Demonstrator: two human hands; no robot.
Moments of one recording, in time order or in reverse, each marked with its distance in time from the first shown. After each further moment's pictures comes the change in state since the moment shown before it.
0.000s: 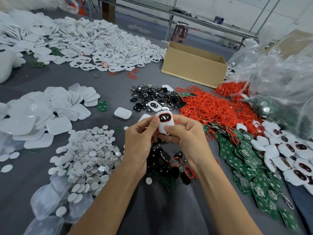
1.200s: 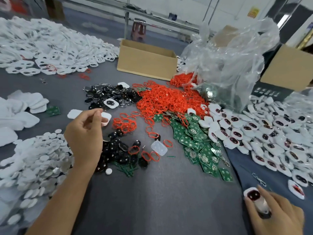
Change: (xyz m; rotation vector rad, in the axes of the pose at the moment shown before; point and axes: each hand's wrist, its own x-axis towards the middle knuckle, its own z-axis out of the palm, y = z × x) left_hand 0.005 -0.003 -0.012 0.525 0.198 0.479; right_hand -0.265 -0.004 -0.168 -1.485 1.119 0.024
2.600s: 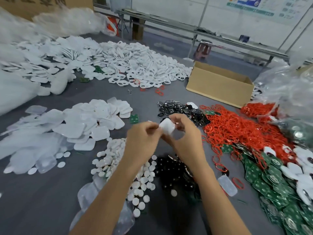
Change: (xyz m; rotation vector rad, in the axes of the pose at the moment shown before) left_hand 0.037 0.029 -0.059 0.270 -0.200 -0.201; right_hand 0.017 -0.351 0.127 0.935 -0.614 -0.629
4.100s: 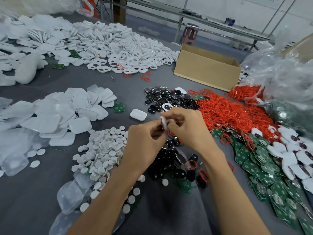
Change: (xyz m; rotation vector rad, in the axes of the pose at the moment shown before) left_hand -0.010 -0.029 0.036 -0.096 -0.115 0.349; right_hand 0.004 -0.005 -0.038 -0.119 -0.188 0.011
